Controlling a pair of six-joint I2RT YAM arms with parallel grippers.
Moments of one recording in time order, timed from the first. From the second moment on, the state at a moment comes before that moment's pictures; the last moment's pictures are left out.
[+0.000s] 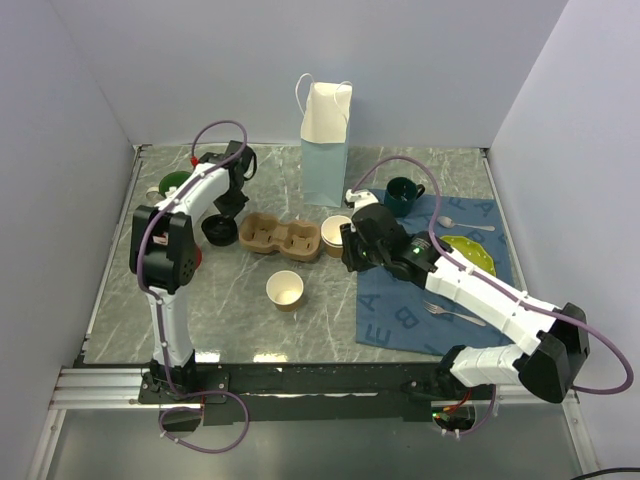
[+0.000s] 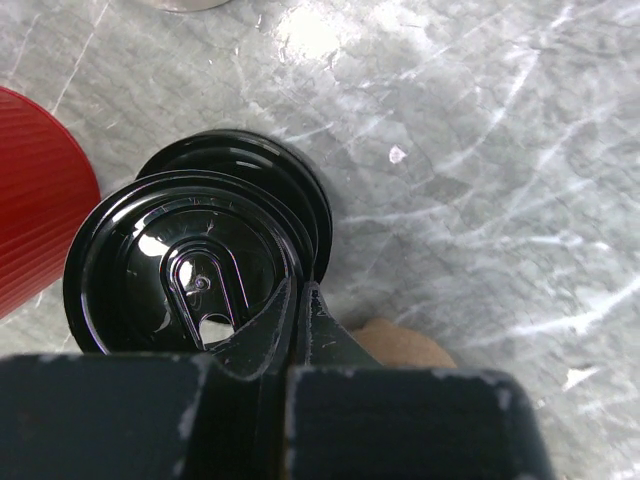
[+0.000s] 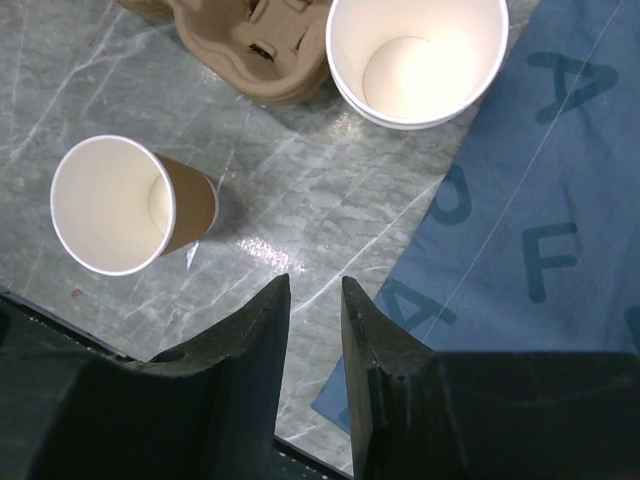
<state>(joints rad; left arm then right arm) -0.26 2.05 1.72 -0.95 -0.42 -0.96 0.80 1.25 1.09 -0.61 0.16 0.39</state>
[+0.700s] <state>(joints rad) -0.26 1.52 1.57 -0.68 0.17 -0.79 0.69 1.25 1.13 -0.27 -0.20 0.61</state>
